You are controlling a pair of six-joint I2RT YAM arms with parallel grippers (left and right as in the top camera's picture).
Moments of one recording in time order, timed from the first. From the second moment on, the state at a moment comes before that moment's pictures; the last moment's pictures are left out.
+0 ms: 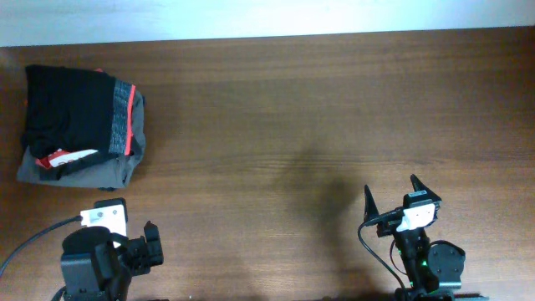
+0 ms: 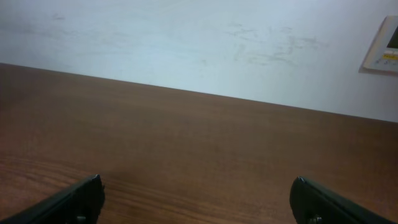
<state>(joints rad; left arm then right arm) 0.05 0.52 0.89 -1.16 -0.17 0.00 -0.05 0.02 0.01 -0.05 -0.21 -0.10</state>
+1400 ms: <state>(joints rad) 0.05 0.27 0.63 -0.91 -0.14 0.00 -0.05 0.02 0.01 -0.05 -0.21 -0.10</state>
